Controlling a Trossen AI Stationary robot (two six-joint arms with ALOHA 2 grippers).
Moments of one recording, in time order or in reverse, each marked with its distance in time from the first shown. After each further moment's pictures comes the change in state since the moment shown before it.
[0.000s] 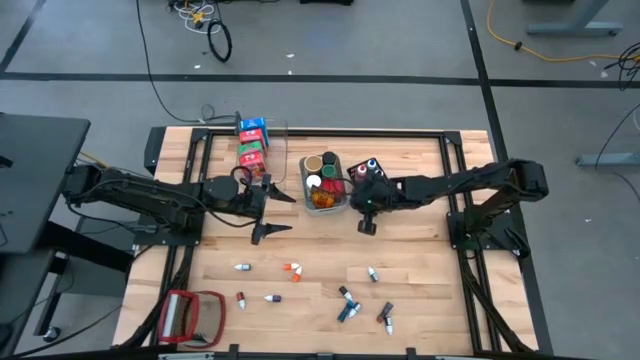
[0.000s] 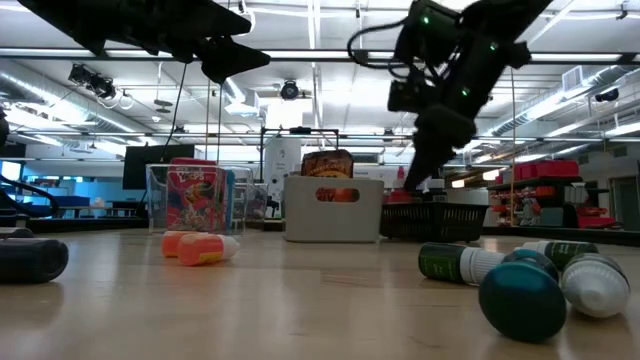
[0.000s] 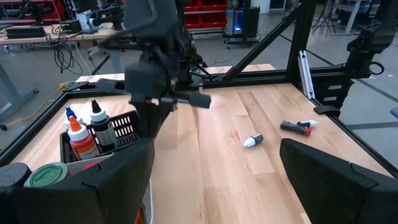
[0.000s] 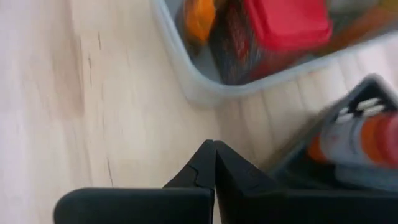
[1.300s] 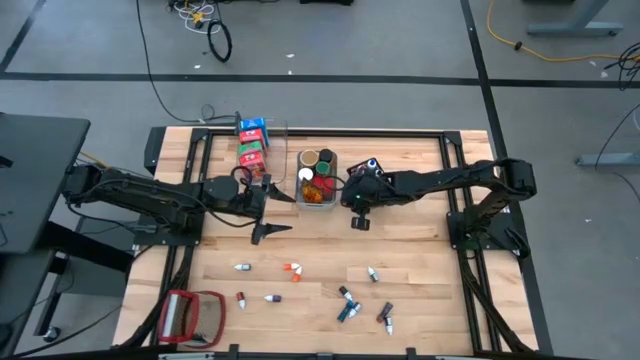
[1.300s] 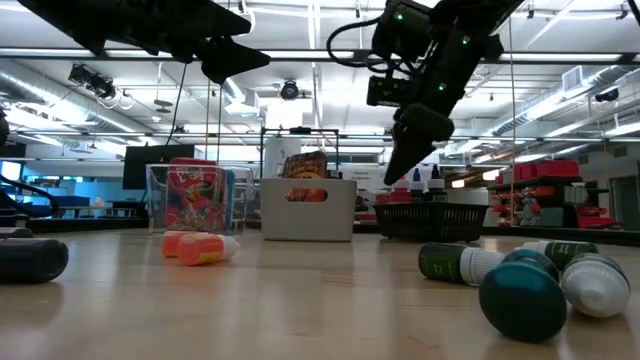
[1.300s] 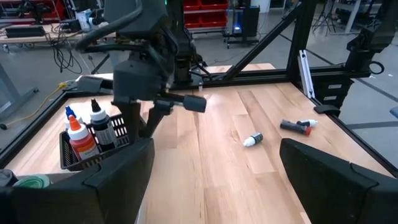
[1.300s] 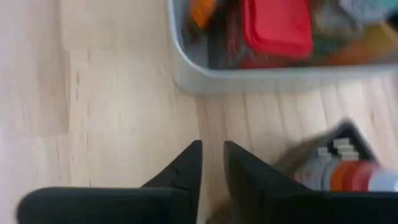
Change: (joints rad) left arm 0.000 0.000 0.000 -0.002 0.000 0.000; right arm -0.026 0.091 0.150 -0.089 0.018 -0.108
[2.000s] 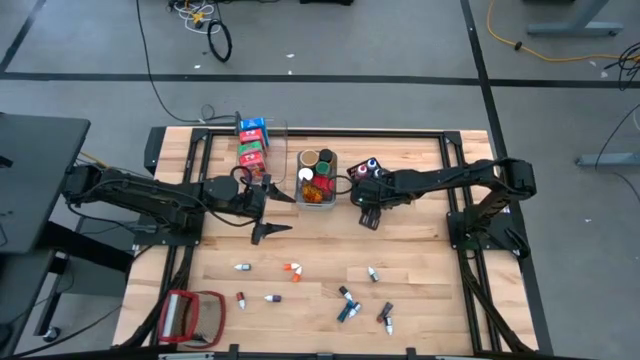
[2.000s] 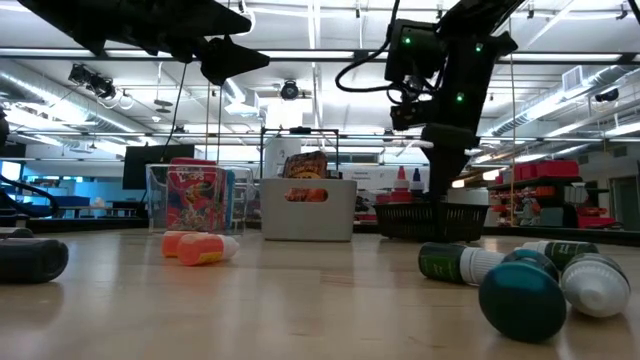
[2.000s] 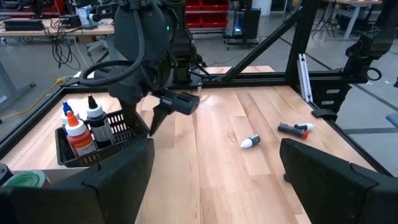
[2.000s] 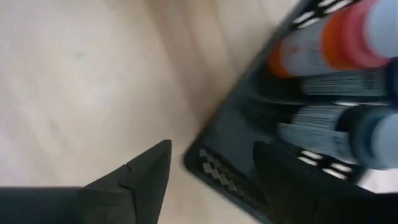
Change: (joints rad) left arm 0.000 0.000 0.000 0.000 0.000 -0.036; right arm -0.004 0.000 0.001 -0.283 0.051 0.312
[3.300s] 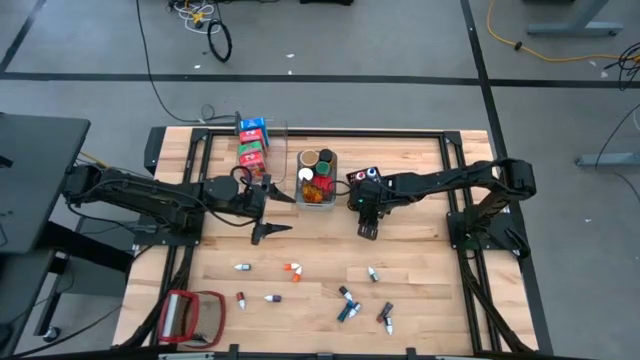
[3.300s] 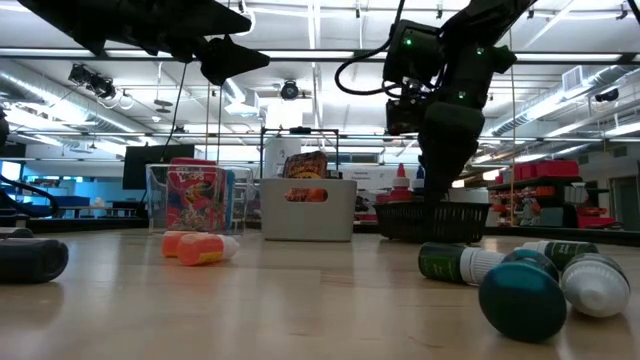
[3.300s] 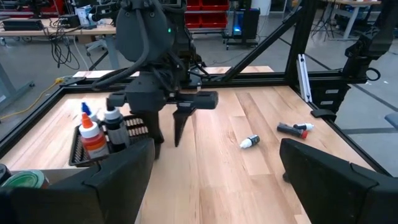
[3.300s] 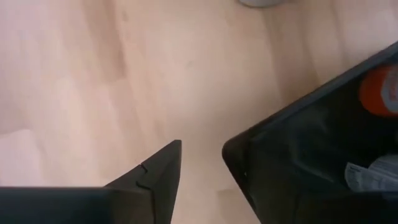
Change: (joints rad) left arm 0.000 0.000 0.000 0.000 0.003 -0.002; right arm 0.007 0.001 -0.059 0.178 -0.298 -0.074
